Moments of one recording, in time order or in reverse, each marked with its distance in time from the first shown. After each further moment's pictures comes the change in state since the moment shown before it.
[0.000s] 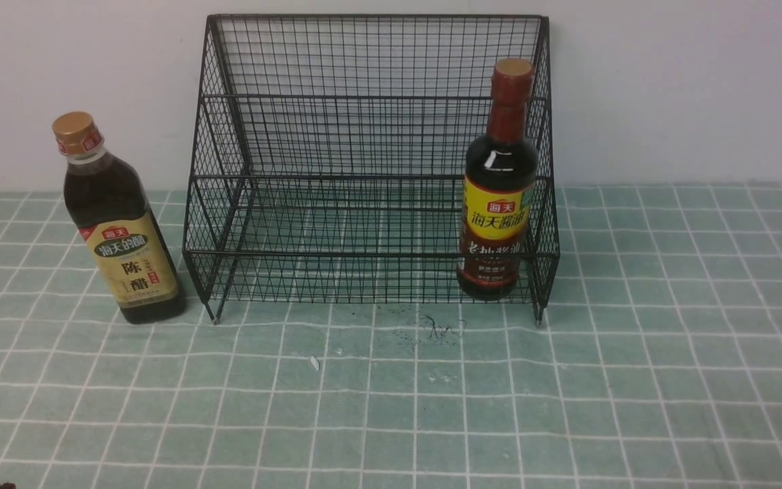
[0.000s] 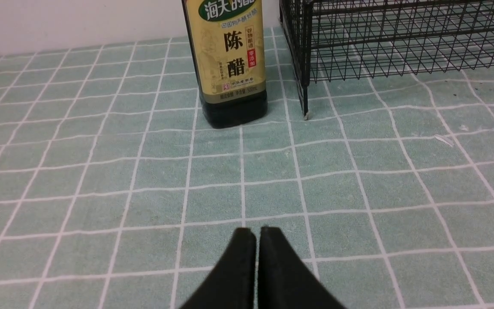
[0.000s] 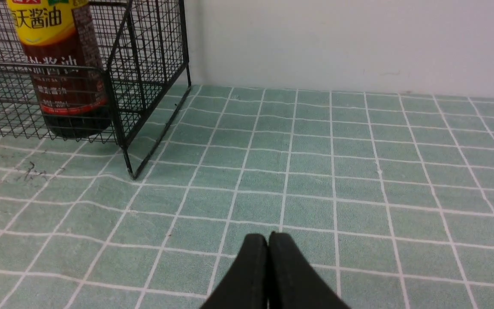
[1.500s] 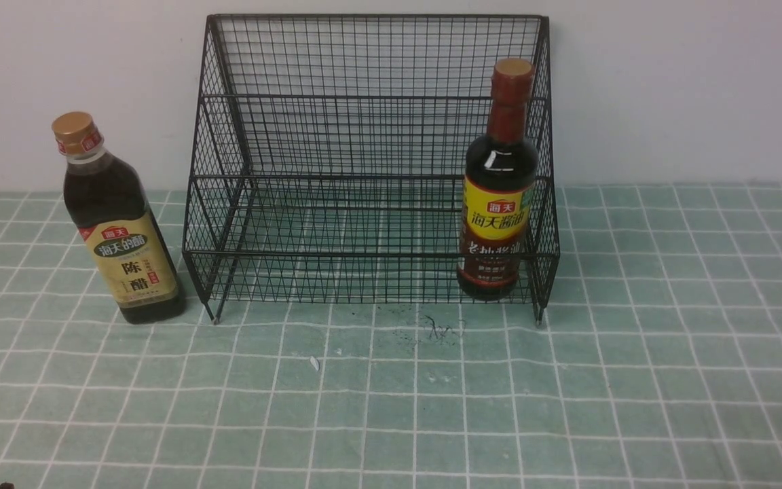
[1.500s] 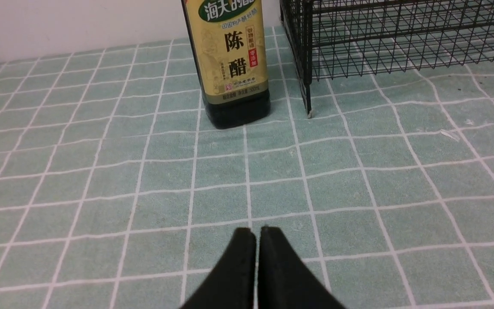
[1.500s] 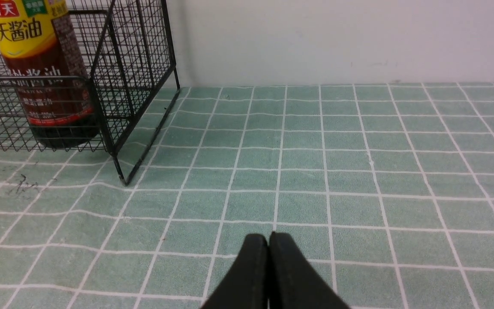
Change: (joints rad) right arm 0.000 0.000 0.000 -0.117 0.002 0.148; left arm 0.000 0.000 0.000 0.033 -0.005 0.019
